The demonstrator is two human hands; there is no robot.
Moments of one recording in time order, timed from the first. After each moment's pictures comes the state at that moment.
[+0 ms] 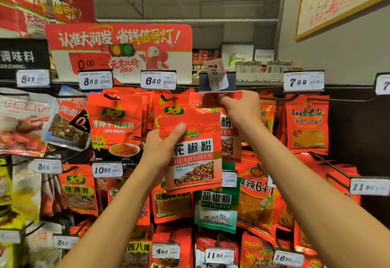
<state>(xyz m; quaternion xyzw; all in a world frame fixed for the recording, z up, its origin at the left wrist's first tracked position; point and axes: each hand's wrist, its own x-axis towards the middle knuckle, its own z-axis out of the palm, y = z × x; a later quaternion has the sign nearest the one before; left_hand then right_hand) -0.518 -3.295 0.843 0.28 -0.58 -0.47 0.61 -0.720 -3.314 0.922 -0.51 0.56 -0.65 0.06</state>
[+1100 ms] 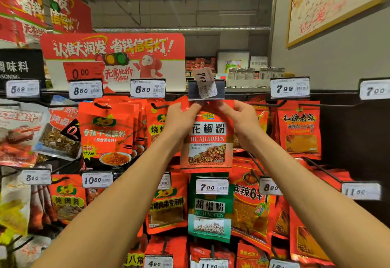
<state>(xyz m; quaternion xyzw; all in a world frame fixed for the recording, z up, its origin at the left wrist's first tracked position) -0.591 -3.343 0.910 0.31 -0.59 -0.43 0.61 -0.759 -3.318 0.906 -0.58 0.37 -0.67 0.27</state>
